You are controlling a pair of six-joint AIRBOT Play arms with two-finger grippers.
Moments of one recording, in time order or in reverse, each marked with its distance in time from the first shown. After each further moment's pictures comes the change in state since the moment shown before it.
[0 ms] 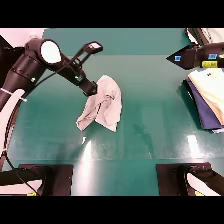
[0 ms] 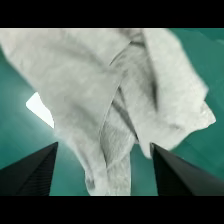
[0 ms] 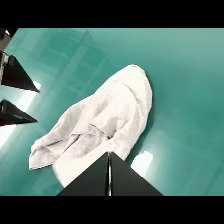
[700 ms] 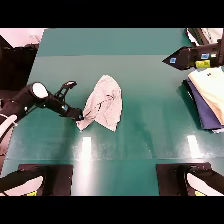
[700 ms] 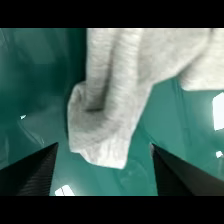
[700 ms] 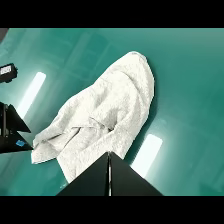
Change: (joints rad) left arm 0.221 0.182 -0.710 -0.204 0.253 -0.025; right arm 0.000 -0.068 0.008 0.002 0.023 0.038
